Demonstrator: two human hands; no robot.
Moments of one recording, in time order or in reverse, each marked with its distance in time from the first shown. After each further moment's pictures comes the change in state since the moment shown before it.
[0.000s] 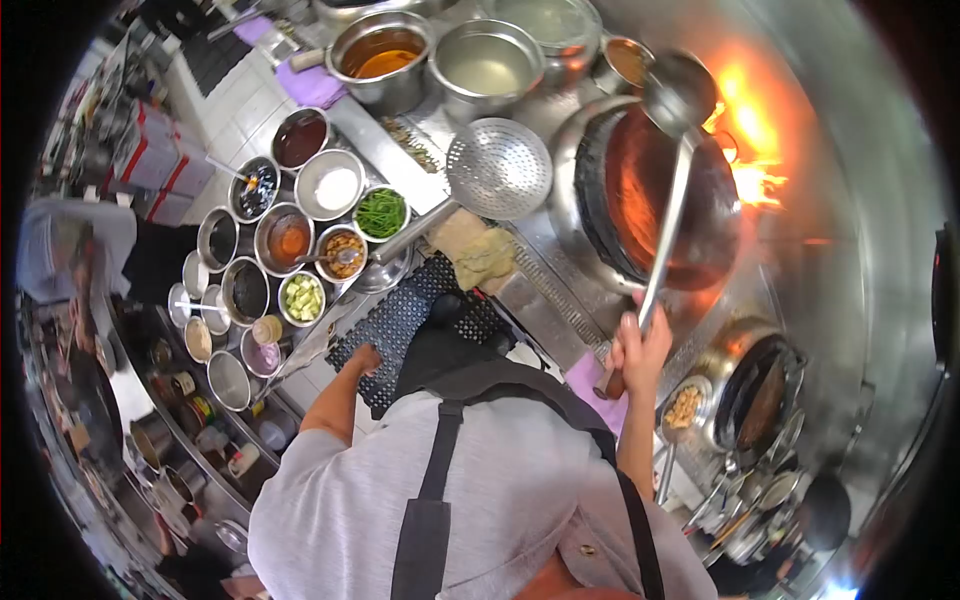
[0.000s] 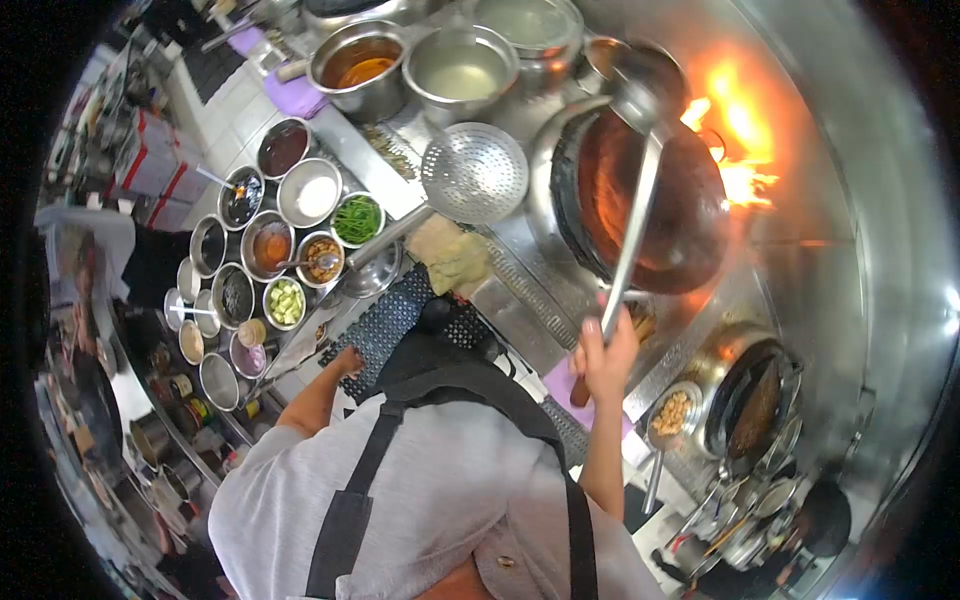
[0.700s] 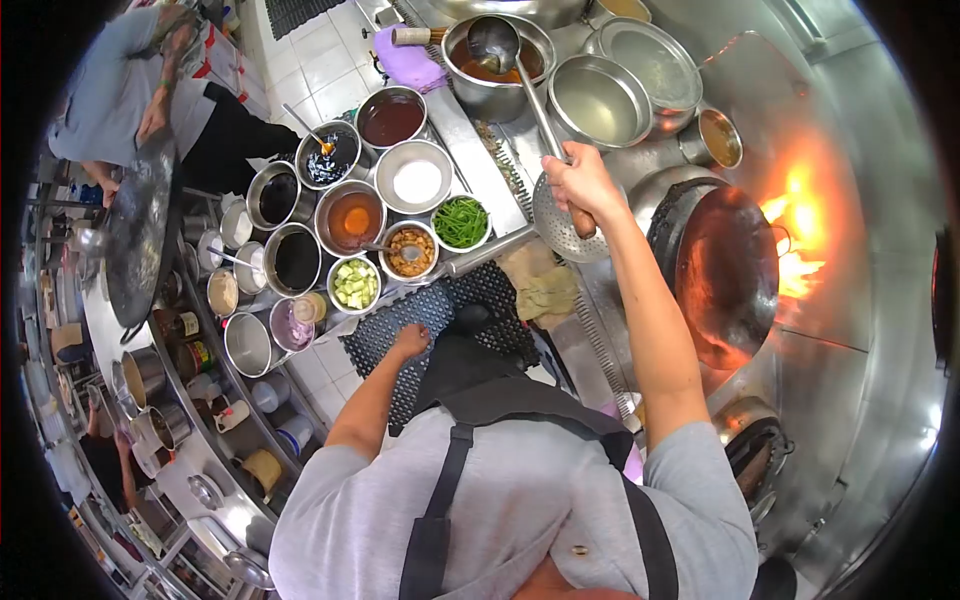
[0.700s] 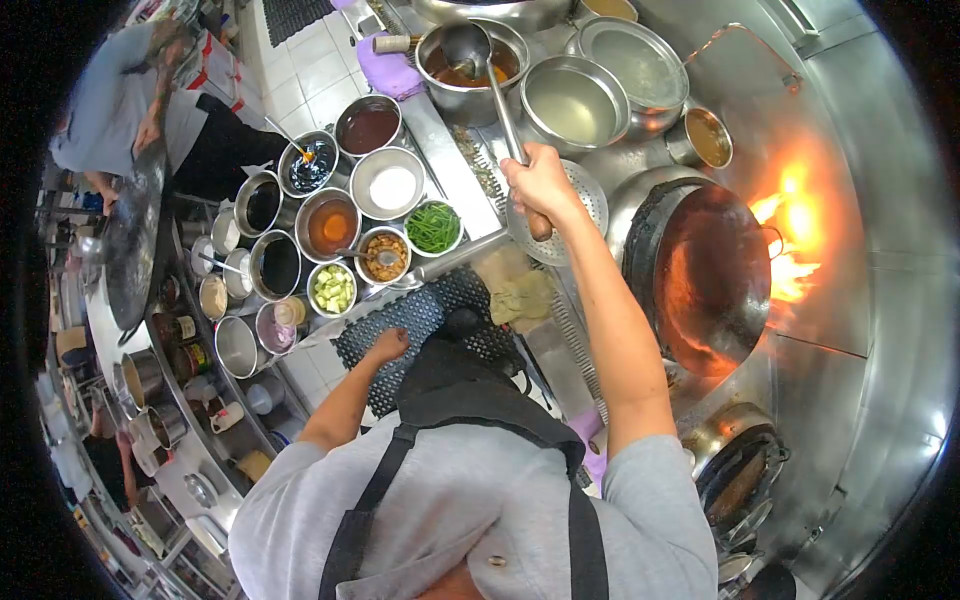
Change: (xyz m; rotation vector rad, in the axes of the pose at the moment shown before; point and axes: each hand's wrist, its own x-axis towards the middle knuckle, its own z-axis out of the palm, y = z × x) left_hand -0.029 0.072 -0.012 -0.061 0.253 0.372; right_hand 0.236 -0.040 0.293 -0.215 -0.723 0.113
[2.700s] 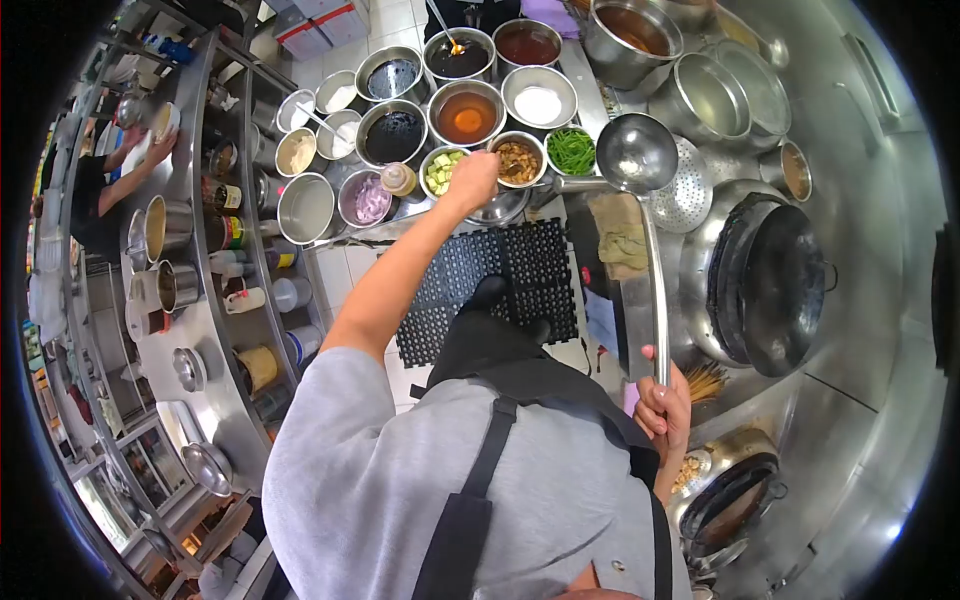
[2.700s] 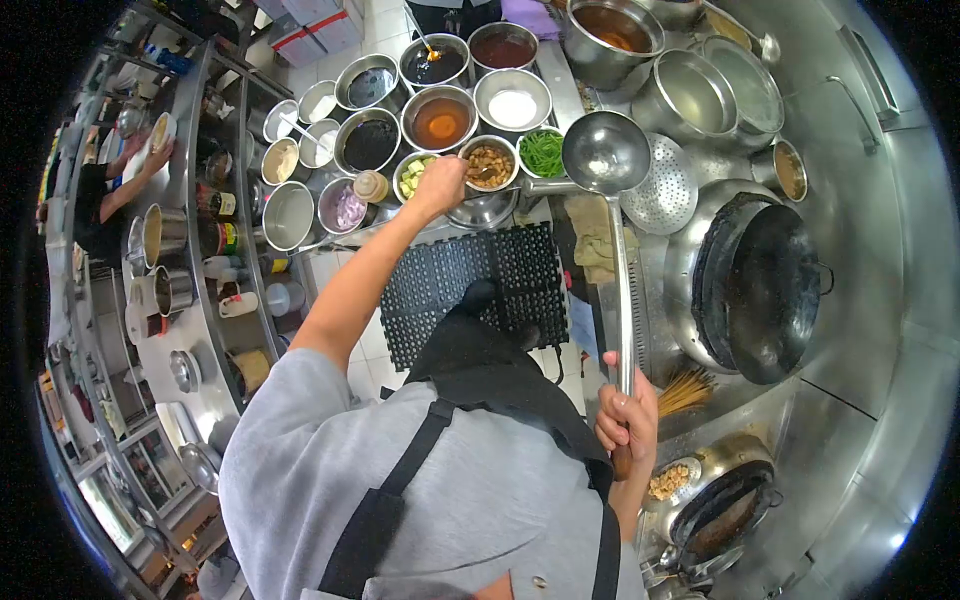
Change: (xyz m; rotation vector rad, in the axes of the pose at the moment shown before) left_hand -0.036 0.130 -0.179 0.385 0.641 0.398; right_hand -0.389 0.078 0.058 0.700 -0.105 0.263
